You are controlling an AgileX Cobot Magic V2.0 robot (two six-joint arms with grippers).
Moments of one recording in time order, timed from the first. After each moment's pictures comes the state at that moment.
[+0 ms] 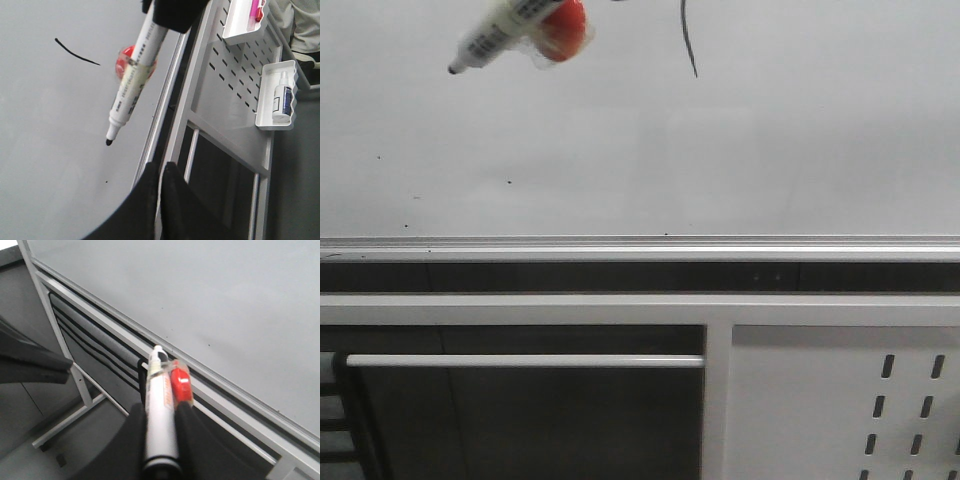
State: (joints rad) left arm -1.18 0.65 -0.49 0.81 0.45 -0.06; right arm 1.46 1.11 -0.78 1.87 -0.74 -1.65
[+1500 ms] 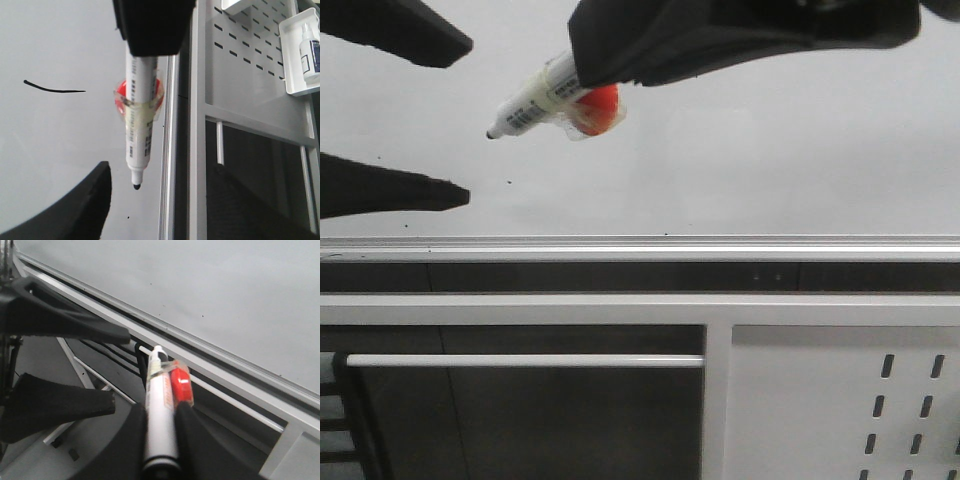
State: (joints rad) left arm -1.18 0.92 -0.49 1.42 0.36 -0.43; right arm 1.46 1.11 -0.72 1.87 -0.75 -1.50
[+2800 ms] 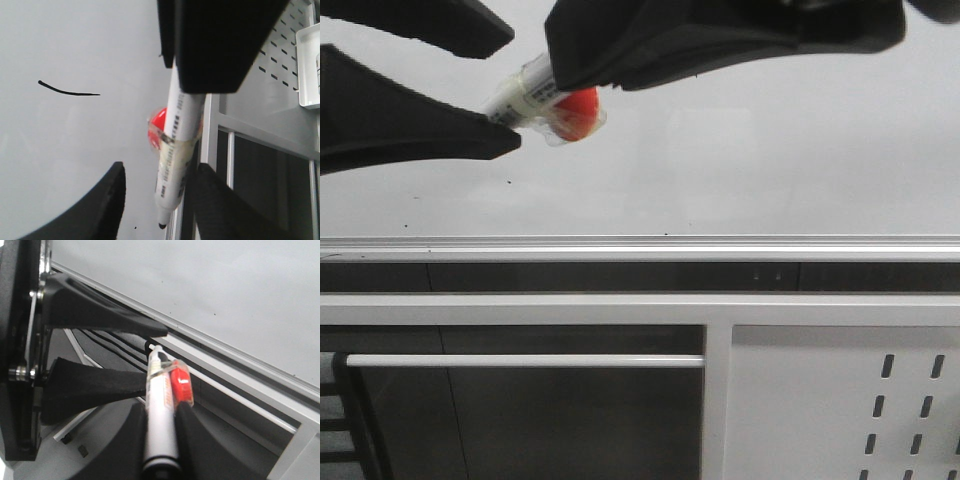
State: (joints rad) left arm -1.18 0.99 -0.54 1.54 0.39 -0.63; right arm 1.46 1.11 -0.72 1.87 -0.71 -1.49
